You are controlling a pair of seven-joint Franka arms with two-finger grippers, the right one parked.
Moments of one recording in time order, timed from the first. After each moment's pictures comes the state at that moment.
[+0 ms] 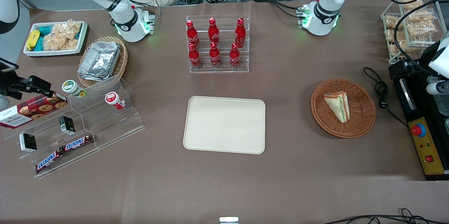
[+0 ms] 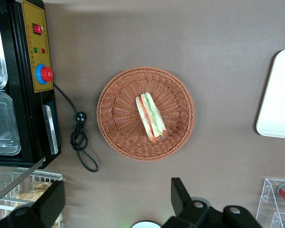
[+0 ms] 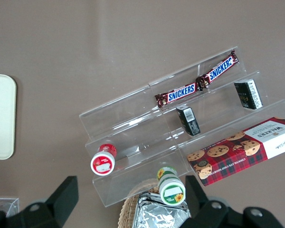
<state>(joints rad) -0.03 0.11 0.00 -1.41 0.08 1.44 -0.05</state>
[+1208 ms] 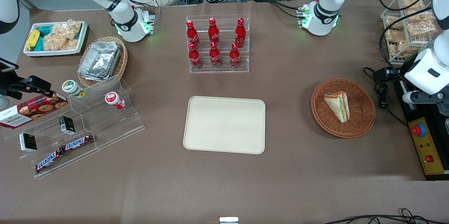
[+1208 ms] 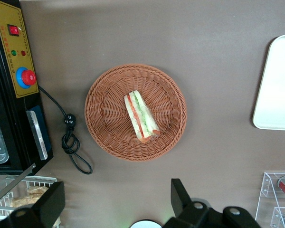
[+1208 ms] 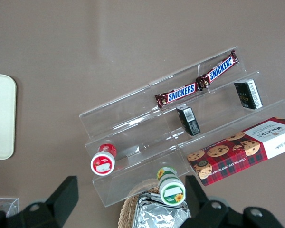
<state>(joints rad) -0.05 0.16 -0.04 -1.41 0.08 1.45 -0.05</state>
